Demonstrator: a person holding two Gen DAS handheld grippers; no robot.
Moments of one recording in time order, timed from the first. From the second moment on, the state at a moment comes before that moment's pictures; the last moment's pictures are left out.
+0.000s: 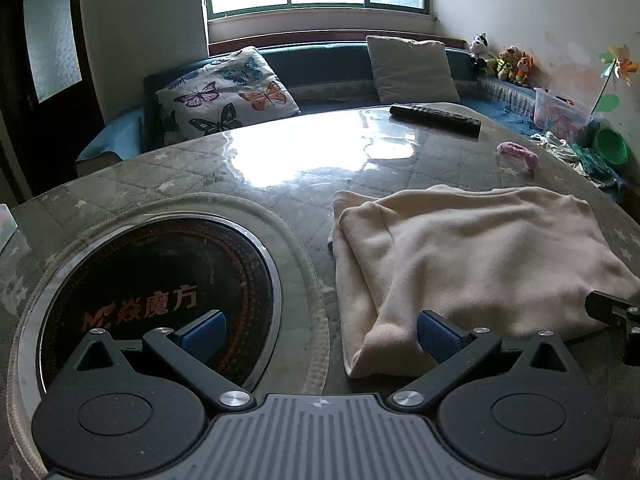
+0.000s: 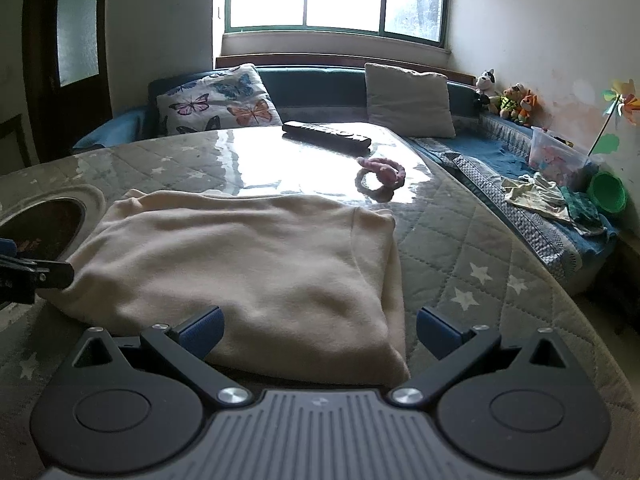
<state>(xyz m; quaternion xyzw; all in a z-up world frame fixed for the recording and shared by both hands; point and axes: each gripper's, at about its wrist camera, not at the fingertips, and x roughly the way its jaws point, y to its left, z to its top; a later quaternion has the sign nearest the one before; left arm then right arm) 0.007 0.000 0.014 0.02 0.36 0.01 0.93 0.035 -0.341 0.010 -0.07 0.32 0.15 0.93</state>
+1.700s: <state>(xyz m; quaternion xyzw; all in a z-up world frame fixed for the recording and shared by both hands) -0.067 0.006 0.000 0.06 0.37 0.03 0.93 -0.046 -0.308 0.007 -0.06 0.33 0.20 0.92</state>
